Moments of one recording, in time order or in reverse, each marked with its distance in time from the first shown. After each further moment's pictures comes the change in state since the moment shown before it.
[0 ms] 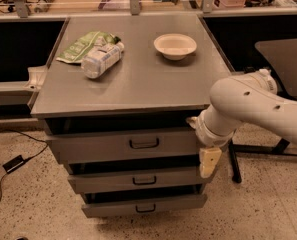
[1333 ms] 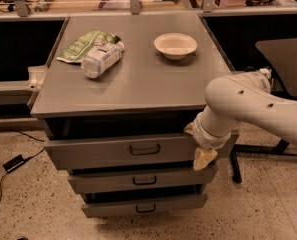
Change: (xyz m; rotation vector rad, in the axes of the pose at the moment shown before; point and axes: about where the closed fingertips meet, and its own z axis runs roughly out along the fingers) arm -0.006 0.007 0.010 -0.063 -0.005 -0.020
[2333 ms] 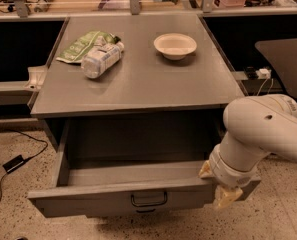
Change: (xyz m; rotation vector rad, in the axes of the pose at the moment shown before) arm 0.004 0.129 -0.026 -0.213 -0.003 -0.068
